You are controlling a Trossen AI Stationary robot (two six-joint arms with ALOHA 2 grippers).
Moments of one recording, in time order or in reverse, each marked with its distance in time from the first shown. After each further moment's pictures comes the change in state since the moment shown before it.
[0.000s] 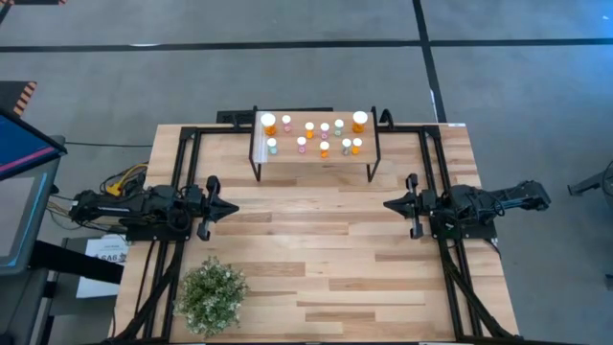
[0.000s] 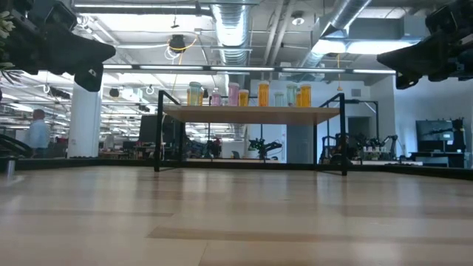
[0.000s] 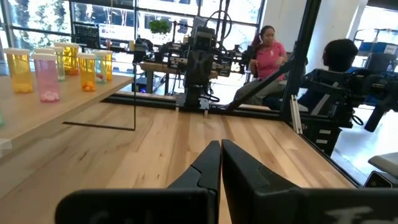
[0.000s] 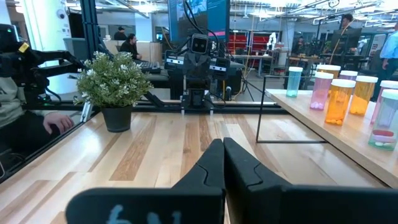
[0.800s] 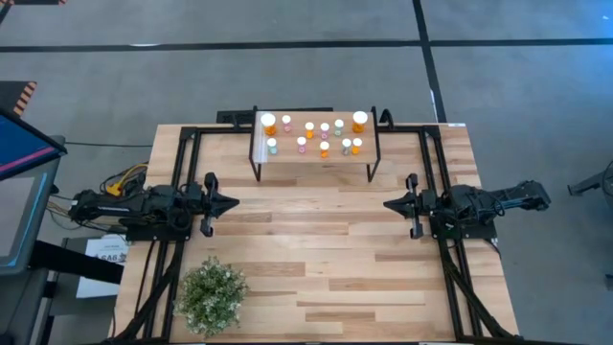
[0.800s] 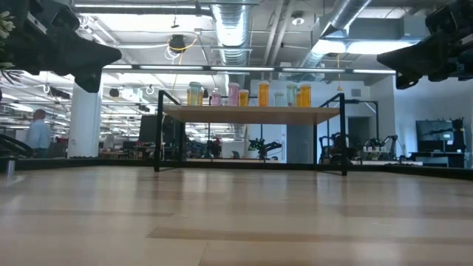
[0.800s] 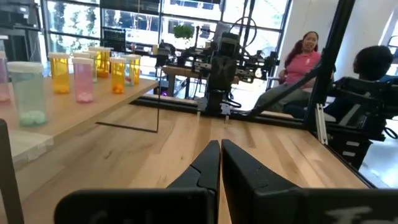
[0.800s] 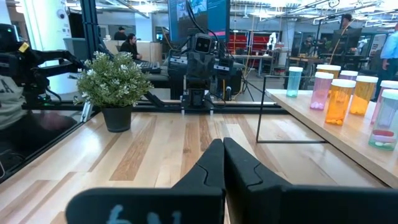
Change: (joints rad) left arm 0.000 0.009 0.000 0.018 -0.106 -0.006; right arm 0.000 0.000 0.000 0.000 0.000 0.000
